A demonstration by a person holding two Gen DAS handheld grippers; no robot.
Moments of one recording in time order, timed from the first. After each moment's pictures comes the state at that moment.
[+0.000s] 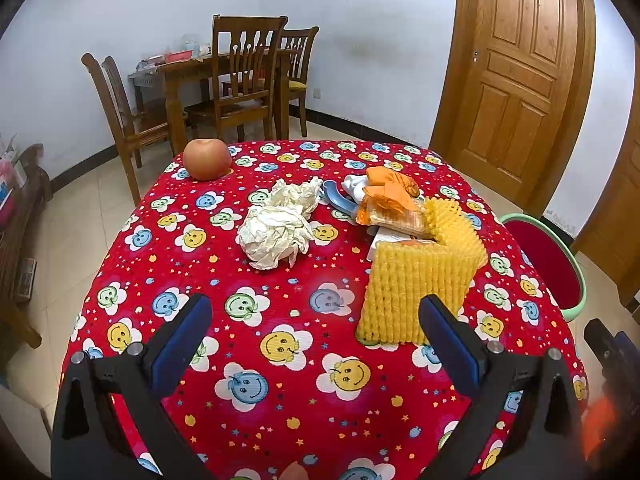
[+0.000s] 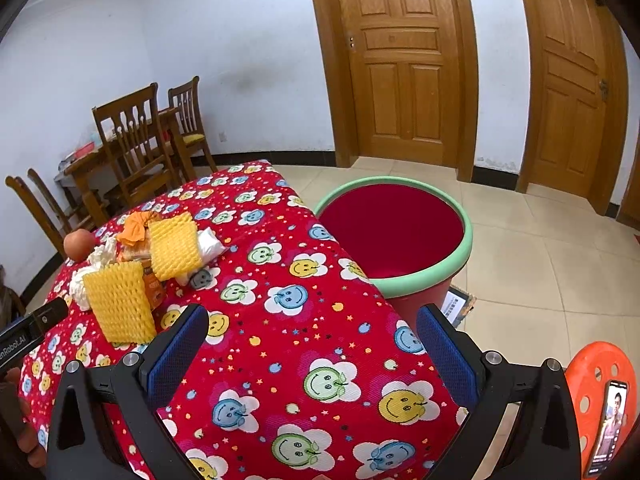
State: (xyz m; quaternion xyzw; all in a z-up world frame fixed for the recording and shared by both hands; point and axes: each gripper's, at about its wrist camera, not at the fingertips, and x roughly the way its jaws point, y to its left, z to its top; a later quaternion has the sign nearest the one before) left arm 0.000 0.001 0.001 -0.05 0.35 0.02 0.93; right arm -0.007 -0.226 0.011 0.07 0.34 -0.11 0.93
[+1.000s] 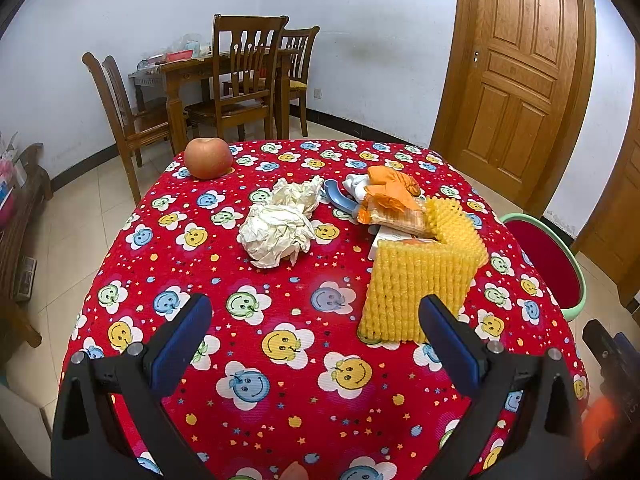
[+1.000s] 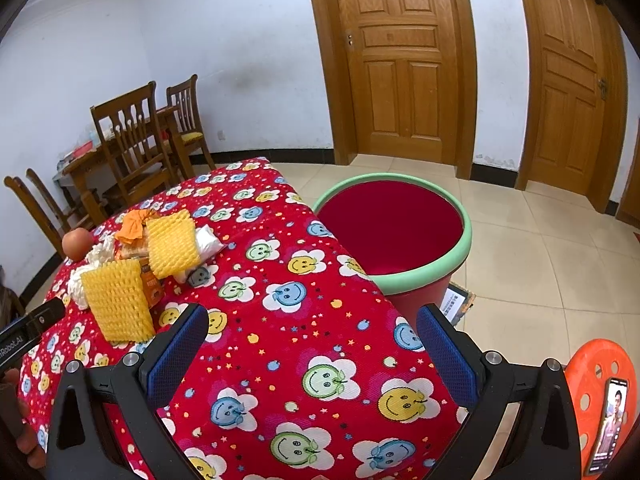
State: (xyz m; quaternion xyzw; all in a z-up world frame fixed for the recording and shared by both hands) left arm 0.000 0.001 0.000 -0.05 0.35 0.02 0.93; right arm -0.008 -0.229 0.008 0.07 0.35 -0.11 0.93
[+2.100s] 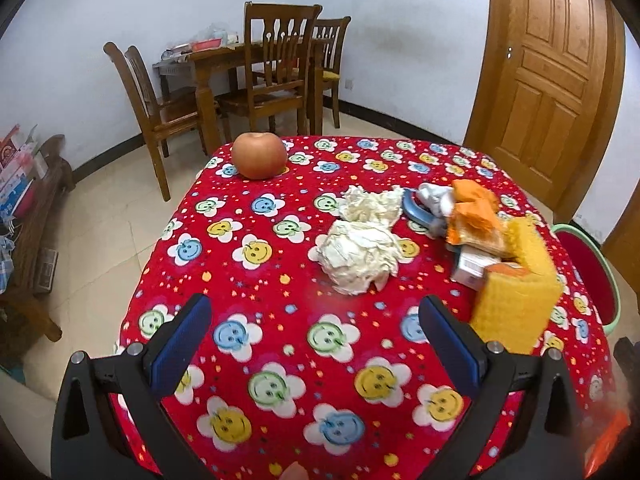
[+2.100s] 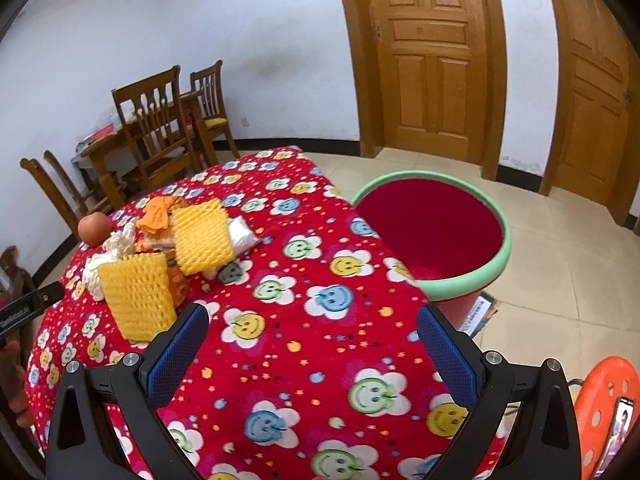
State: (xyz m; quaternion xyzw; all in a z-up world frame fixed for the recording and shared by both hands) left arm 0.035 0.064 -0.006 -0.04 0.38 0.07 0.92; right arm 0.023 -0.202 -0.001 0.06 0.37 -0.06 0.92
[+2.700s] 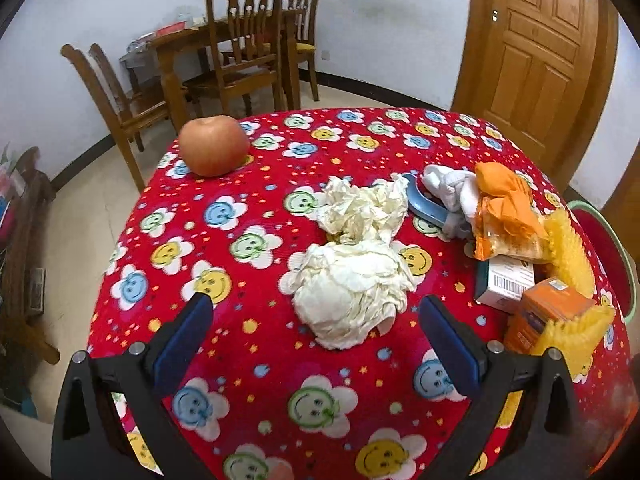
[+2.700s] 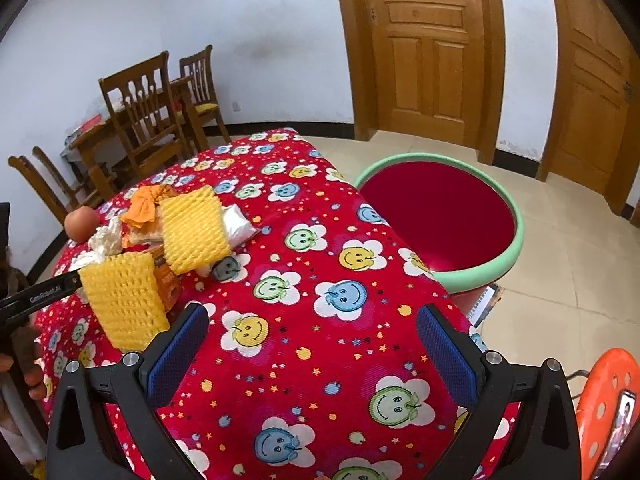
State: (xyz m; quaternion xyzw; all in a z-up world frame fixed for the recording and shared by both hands) left arm 0.108 0.059 -0.038 -0.01 0.43 0.03 0.90; right arm 0.045 -0.197 -0.015 0.06 0.40 -0.09 0.91
